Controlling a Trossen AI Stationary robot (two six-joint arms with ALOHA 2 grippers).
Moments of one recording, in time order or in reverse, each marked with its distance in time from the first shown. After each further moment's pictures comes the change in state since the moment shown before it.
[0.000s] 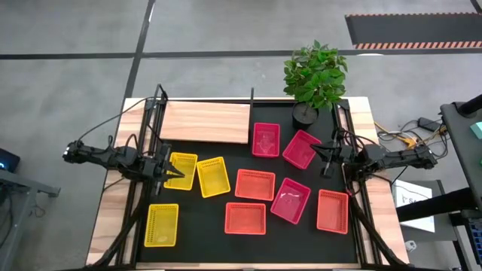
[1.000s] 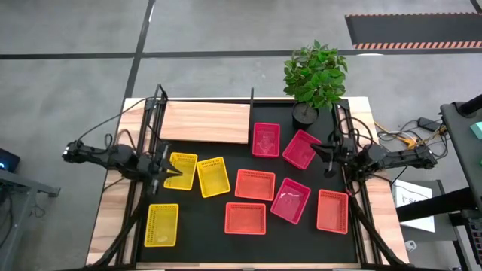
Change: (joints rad) left arm 0.000 0.016 0.000 0.215 0.013 -0.126; right arm 0.000 0.000 0.000 0.013 0.000 0.472
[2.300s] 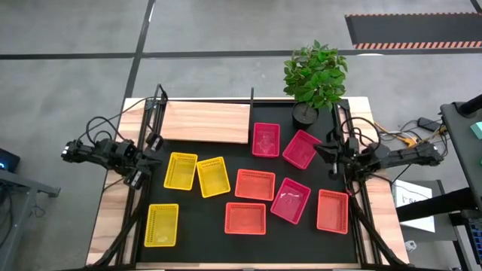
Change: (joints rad) left arm 0.000 0.017 0.000 0.414 0.022 -0.264; right arm 0.010 0.184 0.000 0.376 -0.113 -0.126
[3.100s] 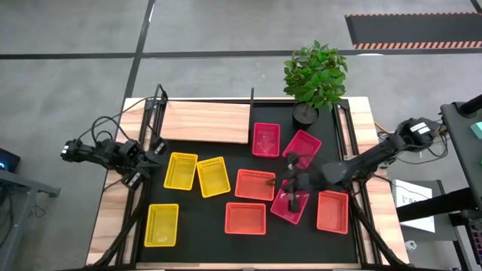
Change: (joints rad) left arm -0.001 0.032 -0.001 -0.004 0.079 -0.161; right arm 0.235 1.116 0.594 0.190 0.007 -0.304
